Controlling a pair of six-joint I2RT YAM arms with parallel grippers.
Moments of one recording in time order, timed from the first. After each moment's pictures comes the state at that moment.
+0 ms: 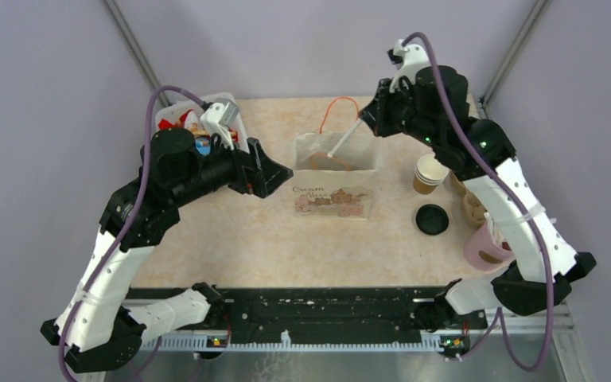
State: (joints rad) left arm -0.64 1.01 1.59 -0.85 0.19 -0.42; right arm 0.64 1.36 1.87 -0.80 0.04 0.27
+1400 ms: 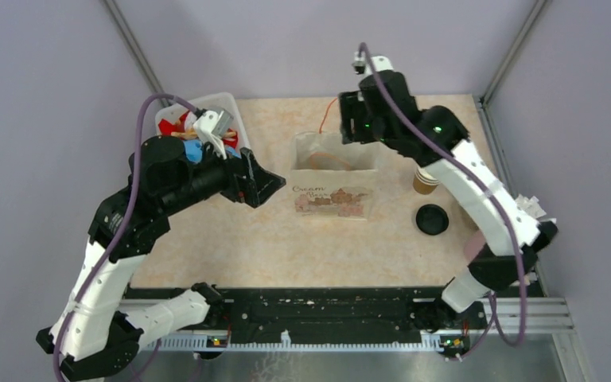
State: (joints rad) left arm -0.64 0.97 1.60 -0.90 0.18 -0.37; right arm 0.79 1.65 2.06 -0.99 0.36 0.29
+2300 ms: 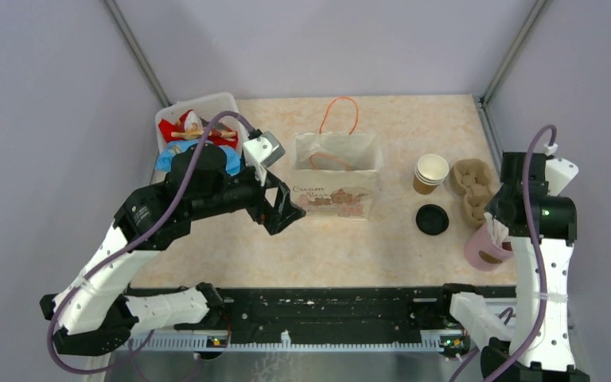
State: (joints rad) left arm -0.87 1.03 1.57 -0.93 0.17 -0.12; right arm -0.06 0.92 1.33 -1.38 0.59 0.55
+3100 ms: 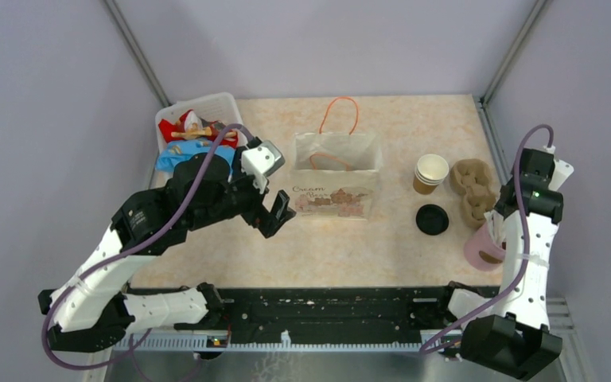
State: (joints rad) left arm -0.98 1.01 1.57 -1.02 -0.07 -0.04; right arm -0.36 0.98 1.10 -1.05 0.43 0.32
